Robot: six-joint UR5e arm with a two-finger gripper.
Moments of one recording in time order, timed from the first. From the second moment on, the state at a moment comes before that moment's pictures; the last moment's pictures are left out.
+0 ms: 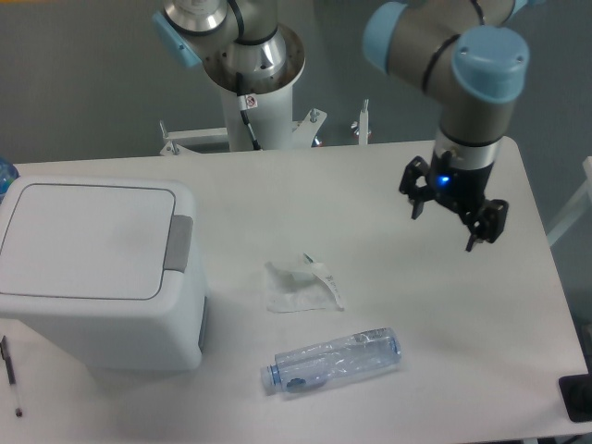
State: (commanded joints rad) arm 2.58 -1.85 -1.47 -1.17 1.51 1.42
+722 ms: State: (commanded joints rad) arm 2.37 -1.85 -1.35 -1.19 1.52 0.97
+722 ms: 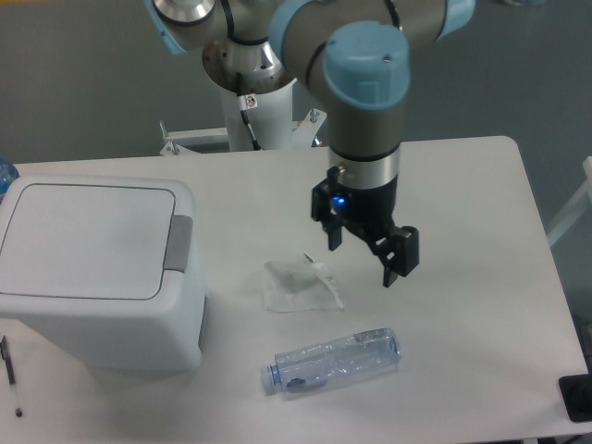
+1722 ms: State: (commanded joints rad) arm 2.24 -1.84 -1.27 -1.41 1.38 0.59
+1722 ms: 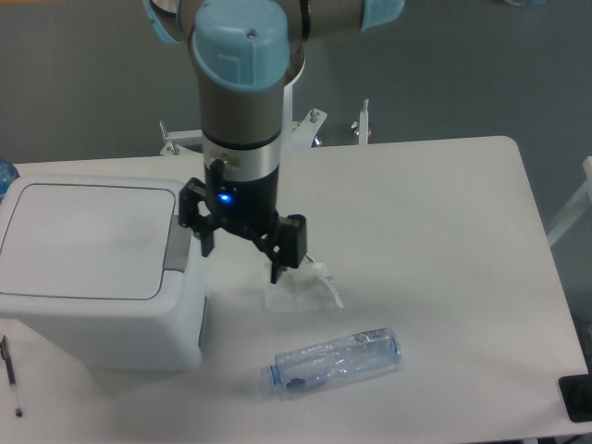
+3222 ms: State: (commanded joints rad) arm 2.24 -1.85 -1.26 -1.40 1.37 0.54
